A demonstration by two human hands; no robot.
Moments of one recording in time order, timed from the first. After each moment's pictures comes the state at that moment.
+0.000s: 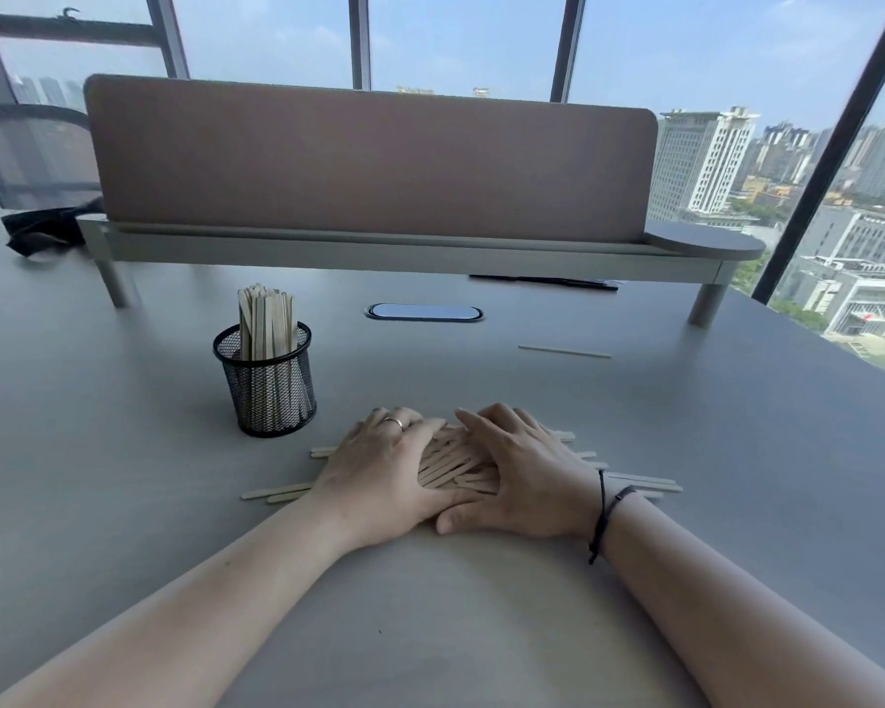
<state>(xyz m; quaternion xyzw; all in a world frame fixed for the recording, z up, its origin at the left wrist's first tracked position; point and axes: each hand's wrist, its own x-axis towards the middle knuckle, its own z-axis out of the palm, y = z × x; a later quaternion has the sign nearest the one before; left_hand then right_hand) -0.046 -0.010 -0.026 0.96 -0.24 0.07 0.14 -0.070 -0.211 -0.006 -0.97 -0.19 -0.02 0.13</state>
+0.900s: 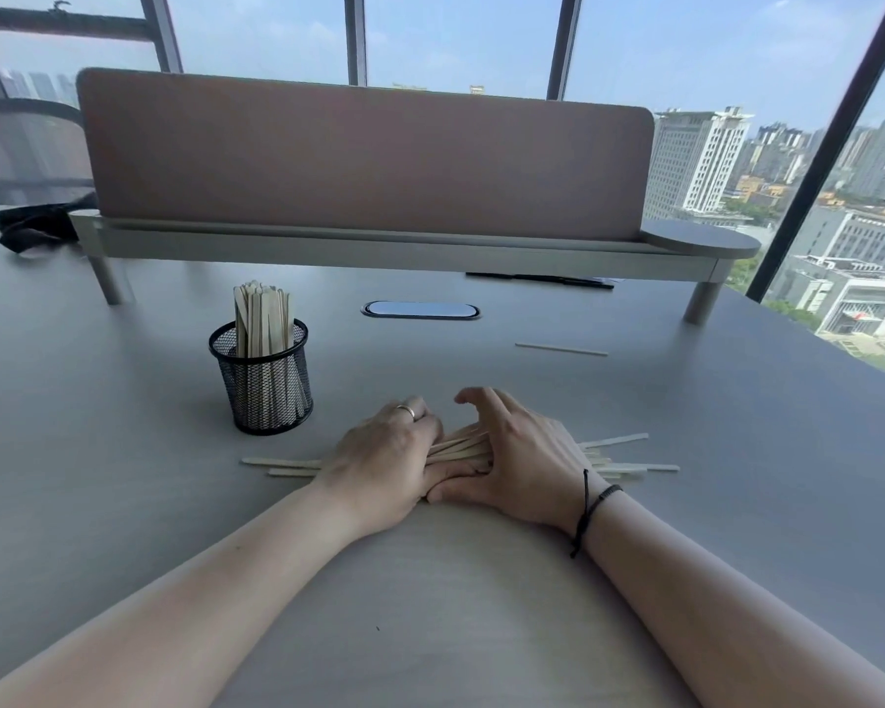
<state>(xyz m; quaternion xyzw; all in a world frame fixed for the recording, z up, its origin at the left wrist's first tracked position) -0.043 -0.014 -0.019 0.94 -0.29 0.11 0.14 -0.070 -0.202 -0.003 -0.96 -0.16 -0.13 0.16</state>
